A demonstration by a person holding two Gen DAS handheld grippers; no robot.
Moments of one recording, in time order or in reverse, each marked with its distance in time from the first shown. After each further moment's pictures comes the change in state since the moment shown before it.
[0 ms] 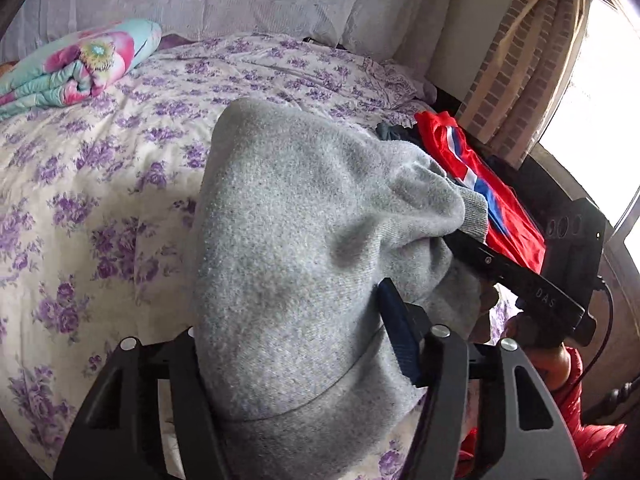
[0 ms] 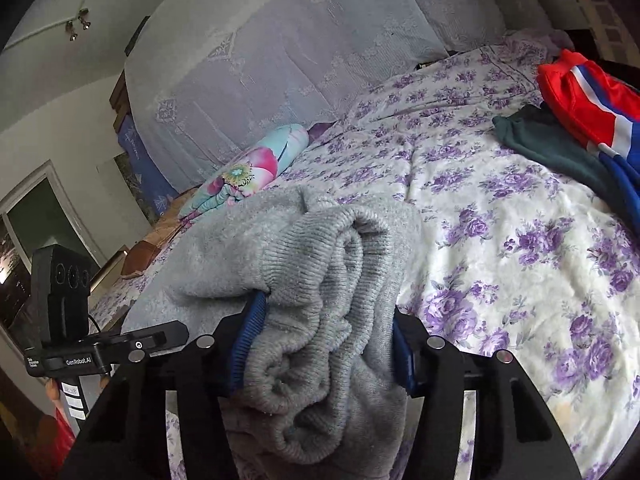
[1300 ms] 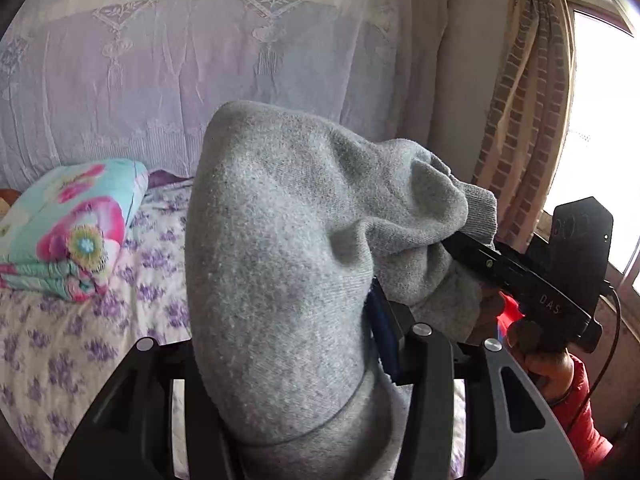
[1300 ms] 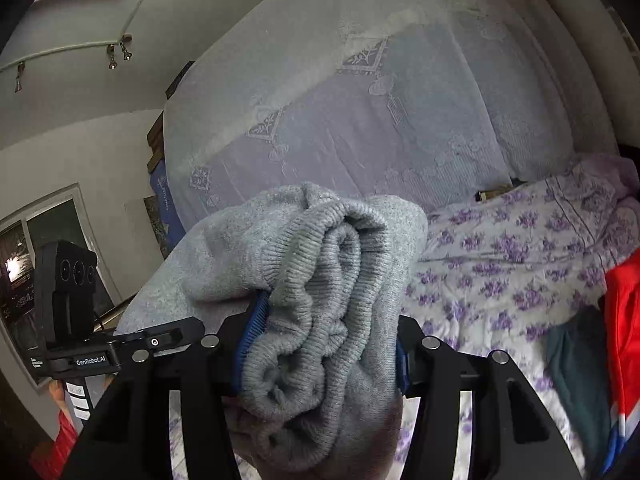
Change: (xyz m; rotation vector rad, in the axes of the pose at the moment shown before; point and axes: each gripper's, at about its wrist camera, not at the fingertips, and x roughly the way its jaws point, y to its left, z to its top) left arm -0.037 -0.010 0.245 0.110 -0.246 0.054; right arm 0.043 0.052 0.243 -0.178 -0.258 0.074
